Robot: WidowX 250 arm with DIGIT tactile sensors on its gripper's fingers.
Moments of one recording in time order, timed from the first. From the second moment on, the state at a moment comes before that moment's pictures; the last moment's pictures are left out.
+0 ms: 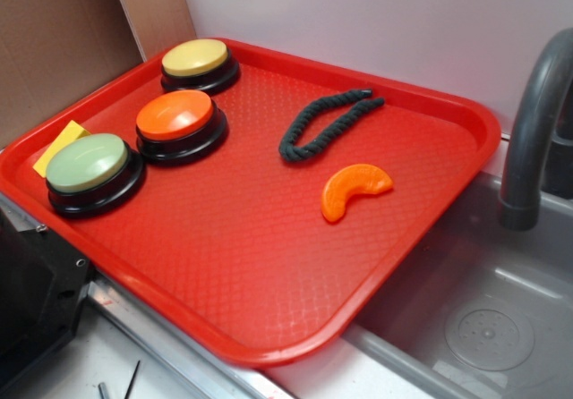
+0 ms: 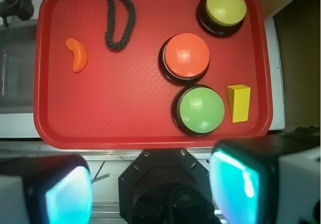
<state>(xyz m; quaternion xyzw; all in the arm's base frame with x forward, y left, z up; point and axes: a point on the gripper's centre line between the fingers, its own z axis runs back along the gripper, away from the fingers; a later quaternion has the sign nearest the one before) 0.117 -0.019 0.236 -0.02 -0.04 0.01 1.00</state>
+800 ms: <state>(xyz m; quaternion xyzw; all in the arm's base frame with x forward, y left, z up) 0.204 -0.045 0.140 0.00 -0.05 0.04 1.00</state>
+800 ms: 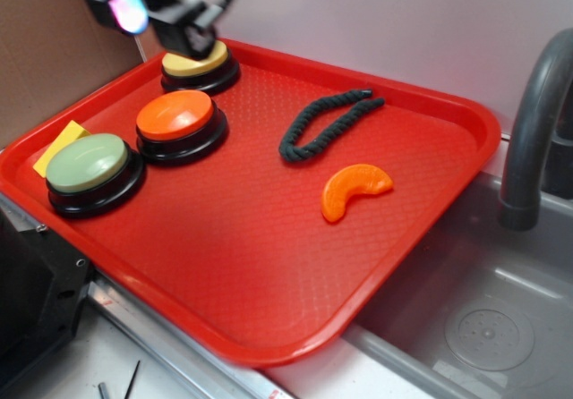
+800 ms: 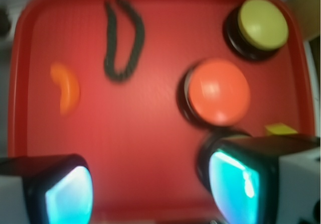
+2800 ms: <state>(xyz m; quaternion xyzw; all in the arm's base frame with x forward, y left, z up) 0.253 -0.123 0.026 -0.03 -0.03 -0.04 1.00</state>
